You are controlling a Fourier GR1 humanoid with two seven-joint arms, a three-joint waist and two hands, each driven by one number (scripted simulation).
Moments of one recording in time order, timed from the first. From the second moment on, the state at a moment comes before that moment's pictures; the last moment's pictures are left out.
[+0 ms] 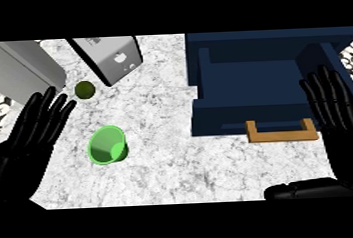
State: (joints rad) left arm 0.02 0.18 0.02 -1.98 0.35 -0.28 0.02; right arm -0.01 -0.15 0.04 -2.07 -0.04 0.05 0.04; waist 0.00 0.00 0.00
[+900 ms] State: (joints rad) left arm -0.12 0.24 0.14 -1.39 0.32 -0.46 -0.15; right arm -0.17 -0.17 -0.03 -1.92 -0.09 0.13 0.08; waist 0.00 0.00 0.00
